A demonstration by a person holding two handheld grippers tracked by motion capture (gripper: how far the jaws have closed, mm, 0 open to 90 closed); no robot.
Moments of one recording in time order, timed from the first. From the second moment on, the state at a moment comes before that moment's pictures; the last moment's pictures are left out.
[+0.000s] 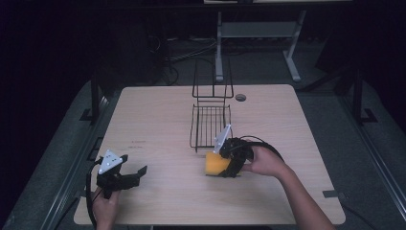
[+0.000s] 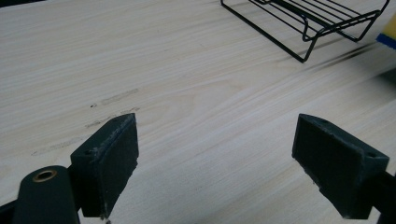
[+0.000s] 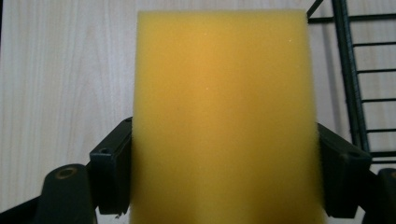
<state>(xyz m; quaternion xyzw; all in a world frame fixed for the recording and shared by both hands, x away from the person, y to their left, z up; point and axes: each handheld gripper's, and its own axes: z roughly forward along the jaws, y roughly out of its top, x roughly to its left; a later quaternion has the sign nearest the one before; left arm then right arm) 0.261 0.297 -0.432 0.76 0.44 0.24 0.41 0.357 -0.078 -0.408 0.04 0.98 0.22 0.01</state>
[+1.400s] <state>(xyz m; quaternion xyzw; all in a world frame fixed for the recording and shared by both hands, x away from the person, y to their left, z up) 0.262 0.299 -0.432 0.76 0.44 0.24 0.41 0.422 -0.057 -0.394 0.06 0.97 0.22 0.01</state>
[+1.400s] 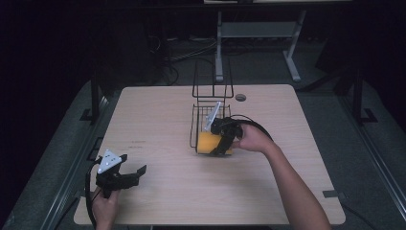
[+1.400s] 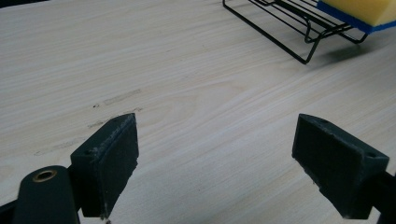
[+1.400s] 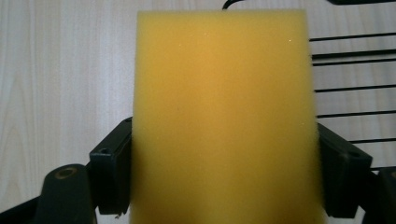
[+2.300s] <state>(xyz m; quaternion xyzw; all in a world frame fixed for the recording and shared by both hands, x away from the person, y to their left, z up) 0.263 0.300 -0.432 0.76 0.44 0.24 0.42 0.446 -0.055 -0.389 0.08 0.97 0.22 0.00</state>
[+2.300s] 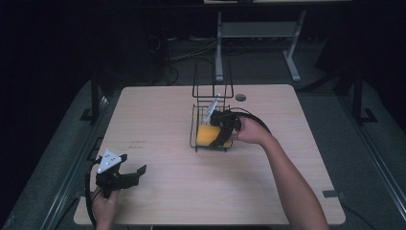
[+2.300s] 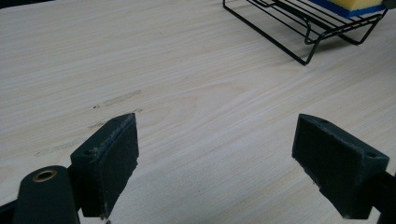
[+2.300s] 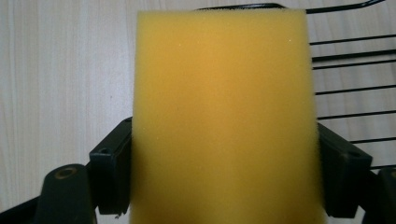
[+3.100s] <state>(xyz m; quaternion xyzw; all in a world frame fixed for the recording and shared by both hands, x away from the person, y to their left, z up) 0.263 0.299 -0.433 0.76 0.44 0.24 0.42 0.475 -0.044 -0.402 0.09 0.97 0.21 0.00</state>
